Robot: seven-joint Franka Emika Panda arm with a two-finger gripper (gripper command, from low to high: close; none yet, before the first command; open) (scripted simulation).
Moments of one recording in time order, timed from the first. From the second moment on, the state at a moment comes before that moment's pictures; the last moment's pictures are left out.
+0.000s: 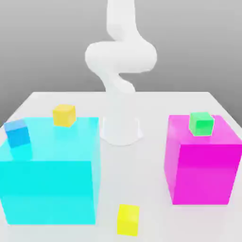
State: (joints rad) arm 0.02 -0.72 -0.01 -2.32 -0.03 2.34 0.71
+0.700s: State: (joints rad) arm 0.19 -0.05 -0.16 -2.50 -0.06 2.64 -0.21
